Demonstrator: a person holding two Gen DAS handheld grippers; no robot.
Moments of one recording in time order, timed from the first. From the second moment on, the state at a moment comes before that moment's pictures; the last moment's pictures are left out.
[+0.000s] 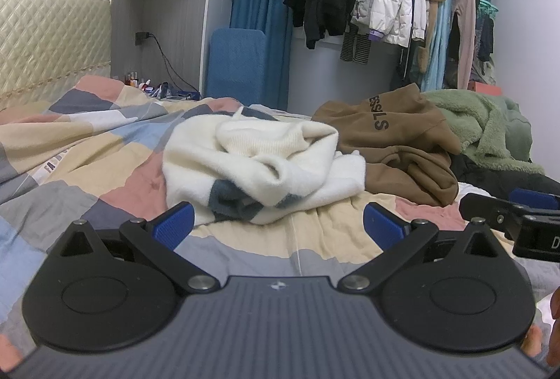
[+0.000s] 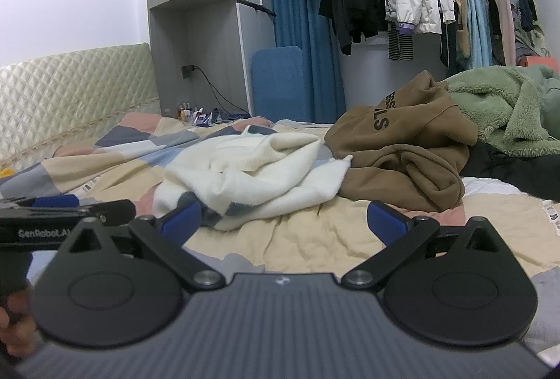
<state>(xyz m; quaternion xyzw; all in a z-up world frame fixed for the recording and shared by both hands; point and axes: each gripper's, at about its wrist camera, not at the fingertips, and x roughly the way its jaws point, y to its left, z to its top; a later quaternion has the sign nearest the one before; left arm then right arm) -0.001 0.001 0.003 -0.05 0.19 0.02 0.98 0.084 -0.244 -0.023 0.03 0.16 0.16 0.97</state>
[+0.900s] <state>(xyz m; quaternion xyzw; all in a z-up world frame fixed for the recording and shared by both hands) -0.001 0.002 -0.003 -0.06 0.19 0.02 0.98 0.089 -0.235 -0.030 0.02 0.18 0.16 0.97</state>
